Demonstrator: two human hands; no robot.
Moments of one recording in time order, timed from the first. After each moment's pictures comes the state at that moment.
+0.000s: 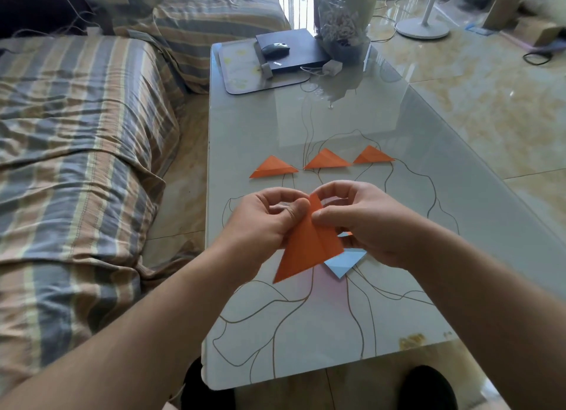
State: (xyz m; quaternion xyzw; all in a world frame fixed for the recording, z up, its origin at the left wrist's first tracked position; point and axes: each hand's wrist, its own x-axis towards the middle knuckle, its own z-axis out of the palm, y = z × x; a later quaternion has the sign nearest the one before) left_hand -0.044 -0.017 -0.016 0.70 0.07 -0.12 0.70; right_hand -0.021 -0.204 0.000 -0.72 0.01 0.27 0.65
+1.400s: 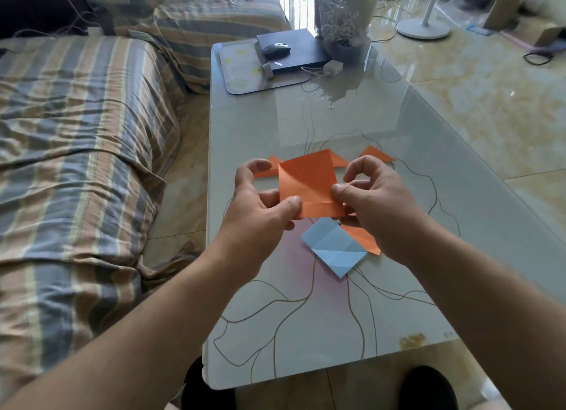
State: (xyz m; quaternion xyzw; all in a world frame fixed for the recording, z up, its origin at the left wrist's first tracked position) left_hand -0.049 -0.017 -0.005 0.74 0.08 -0.02 0.67; right_hand -0.016 -0.206 -0.004 -0.74 0.03 0.09 0.66
